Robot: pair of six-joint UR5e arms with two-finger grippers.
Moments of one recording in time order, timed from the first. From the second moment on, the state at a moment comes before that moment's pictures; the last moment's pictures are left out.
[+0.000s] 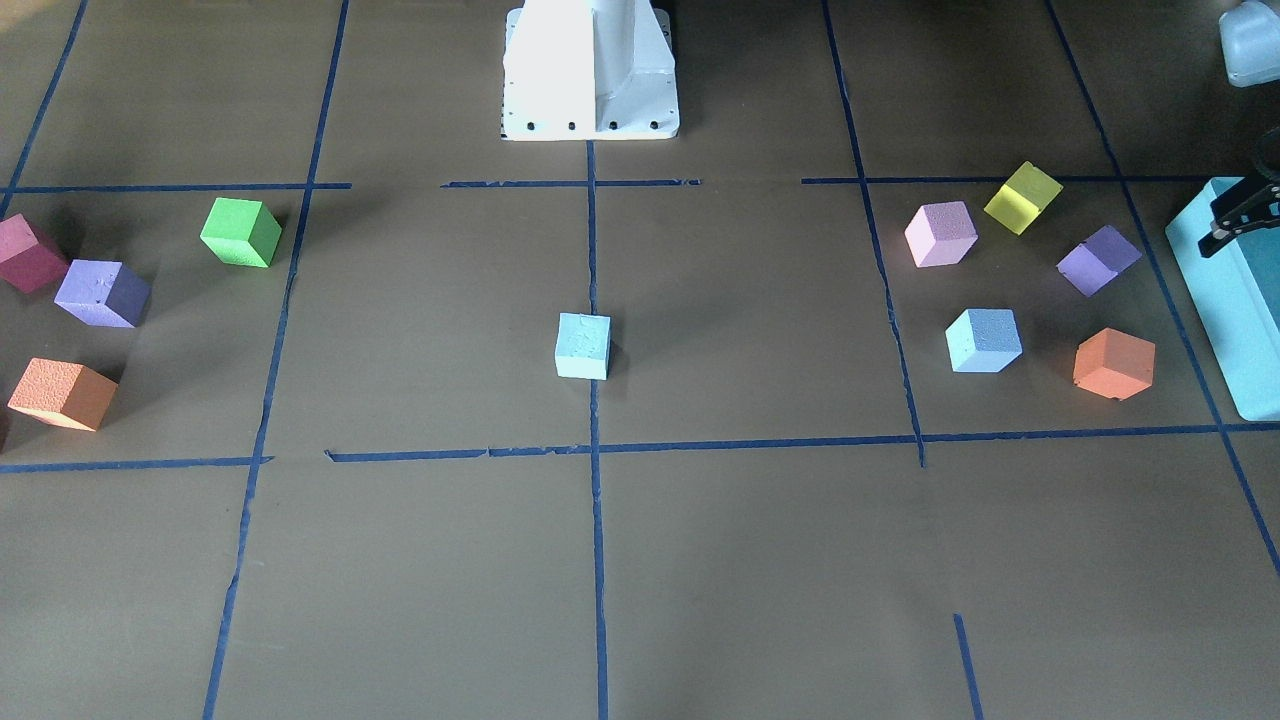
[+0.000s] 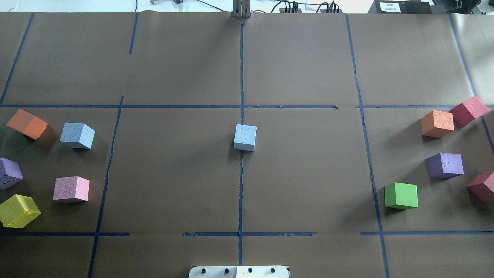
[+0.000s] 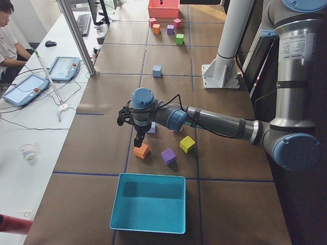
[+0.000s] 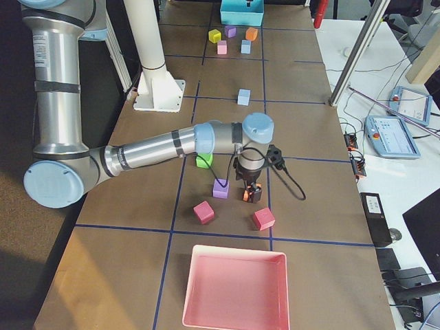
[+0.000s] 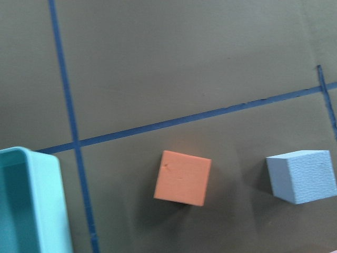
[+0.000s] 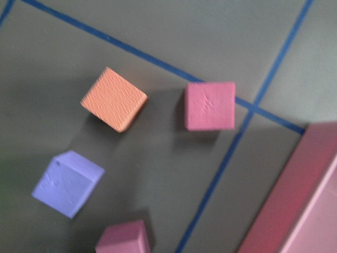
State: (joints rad) left arm -1.34 -1.54 -1.84 -1.75 -2.37 -0.23; right arm 1.53 -1.65 1.88 -1.80 2.31 -0.40
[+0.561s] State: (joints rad) left arm -1.08 -1.57 -1.81 -1.90 -2.24 -0.57; right arm 1.66 -1.79 1.89 -1.80 2.31 -0.50
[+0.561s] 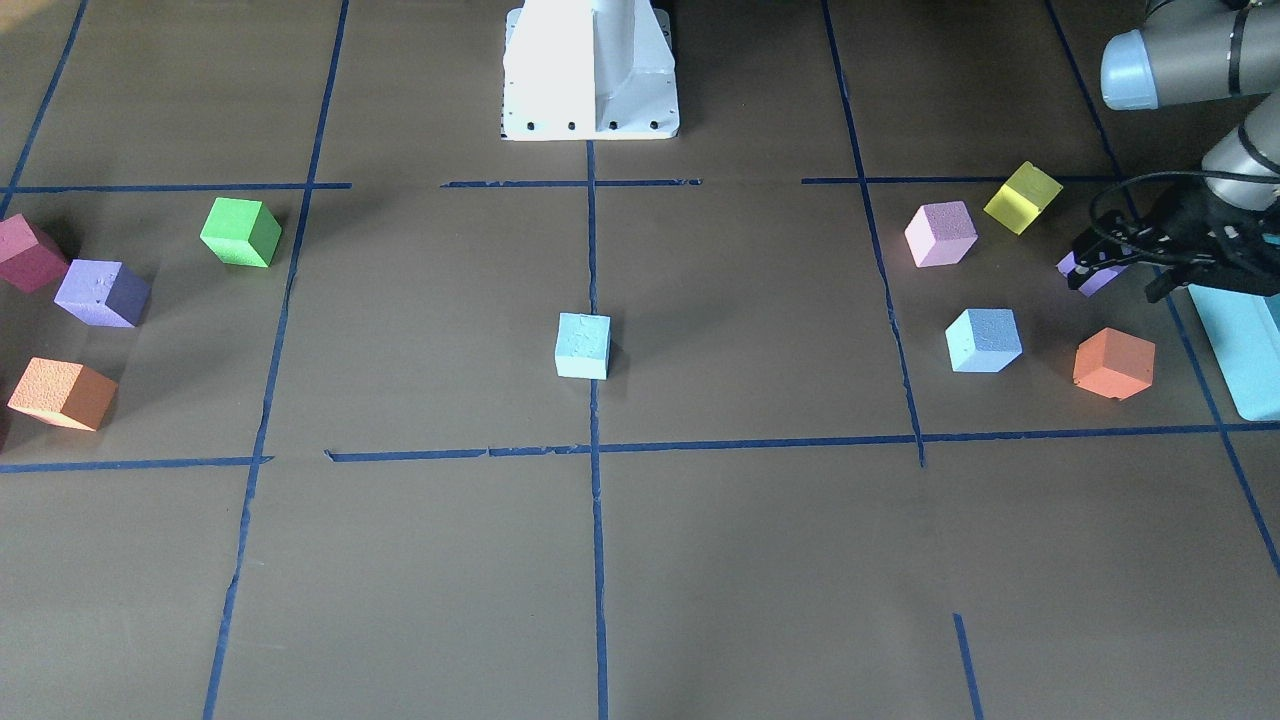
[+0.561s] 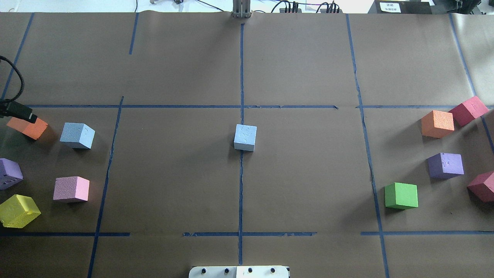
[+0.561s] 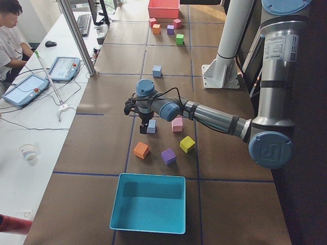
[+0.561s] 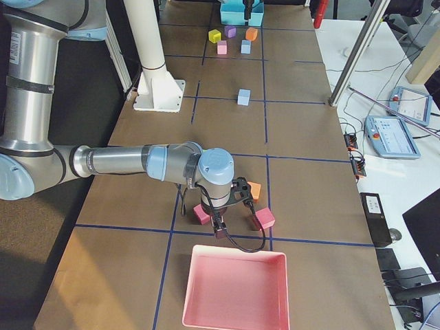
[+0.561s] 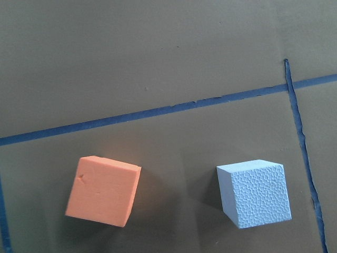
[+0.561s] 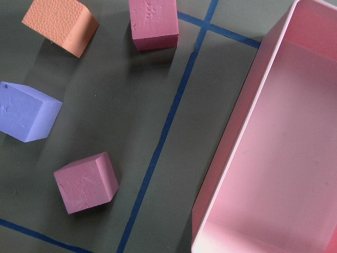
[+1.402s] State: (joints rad) left arm -0.87 -1.66 -1.67 -2.05 -2.09 -0.90; right arm 1.67 -1.79 1.89 -1.80 2.31 -0.51
